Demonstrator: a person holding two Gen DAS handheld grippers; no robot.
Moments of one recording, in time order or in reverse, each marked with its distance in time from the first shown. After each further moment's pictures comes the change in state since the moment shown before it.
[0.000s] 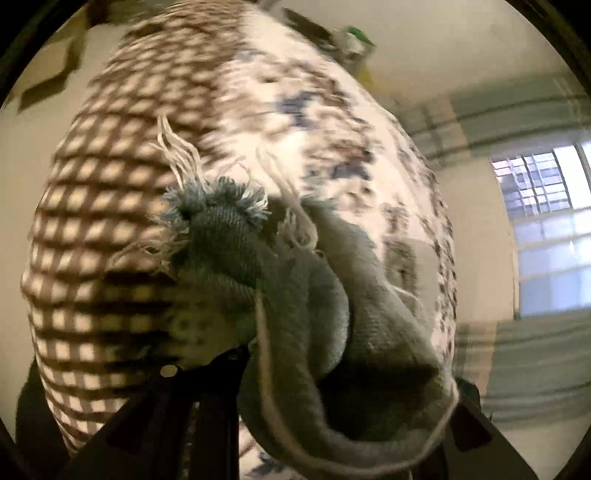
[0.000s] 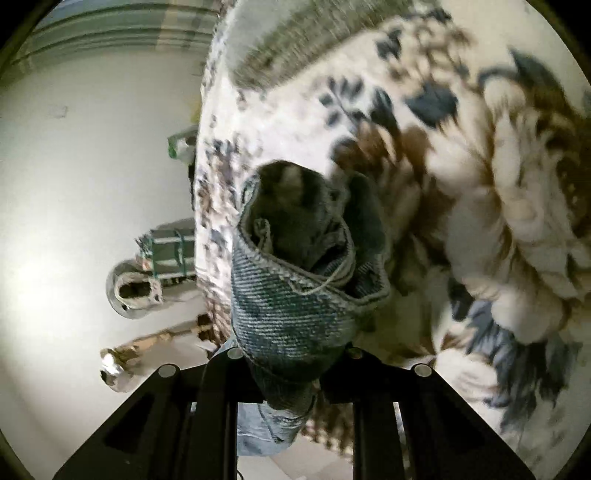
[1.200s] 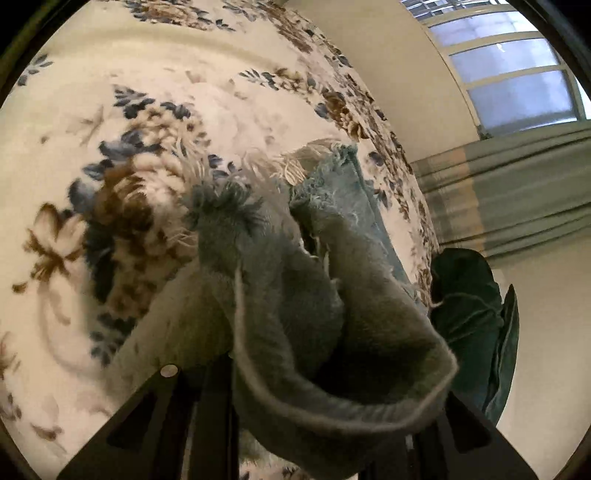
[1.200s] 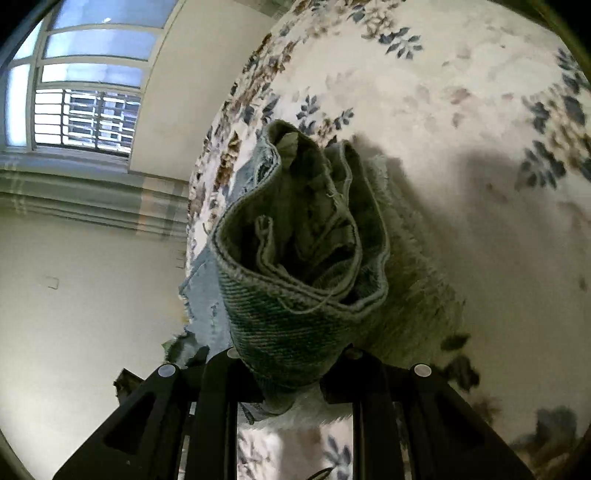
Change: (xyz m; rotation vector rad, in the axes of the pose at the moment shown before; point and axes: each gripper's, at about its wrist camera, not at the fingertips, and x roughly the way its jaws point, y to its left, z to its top) left arm 0.405 -0.288 0.070 0.612 0.530 -0.205; right arm -0.051 -0.026 0.257 0.213 -0.679 -0.004
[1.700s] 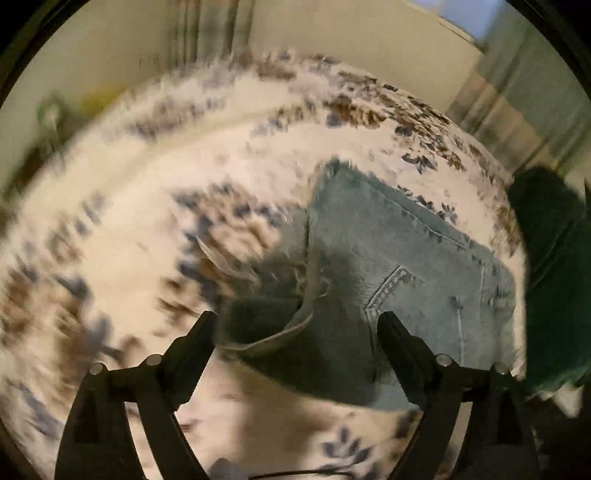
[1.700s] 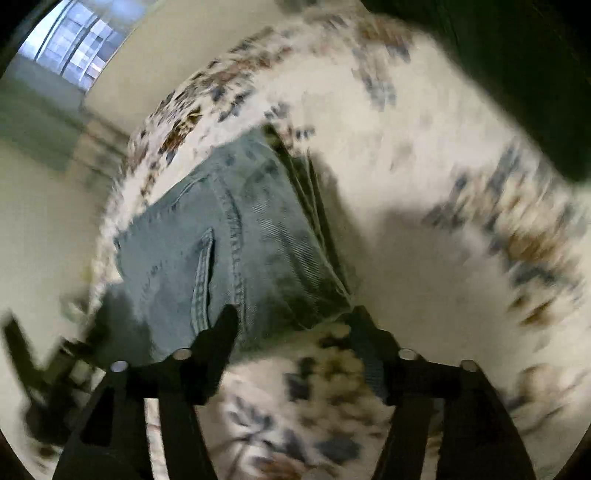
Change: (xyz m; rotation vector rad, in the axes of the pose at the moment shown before) left arm -0.048 -0.080 -0.025 0.457 -0.085 0.521; right arm -0.044 0.055 -0.040 -0.380 -0.002 -0.521
